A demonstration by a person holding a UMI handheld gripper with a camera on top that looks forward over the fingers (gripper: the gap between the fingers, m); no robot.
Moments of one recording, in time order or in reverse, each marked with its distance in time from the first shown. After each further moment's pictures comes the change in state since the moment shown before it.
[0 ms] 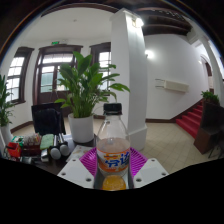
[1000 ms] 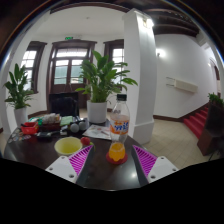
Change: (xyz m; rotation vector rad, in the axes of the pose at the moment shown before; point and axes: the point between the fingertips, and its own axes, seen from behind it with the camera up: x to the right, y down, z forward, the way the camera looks) arm -0.006 0.068 -0.149 -0.053 -0.127 -0.071
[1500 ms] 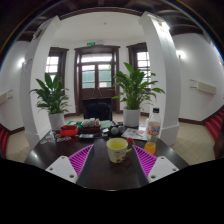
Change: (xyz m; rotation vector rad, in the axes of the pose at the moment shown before) arm -0.119 -0.033 -0.136 0.028 -0.308 -0.006
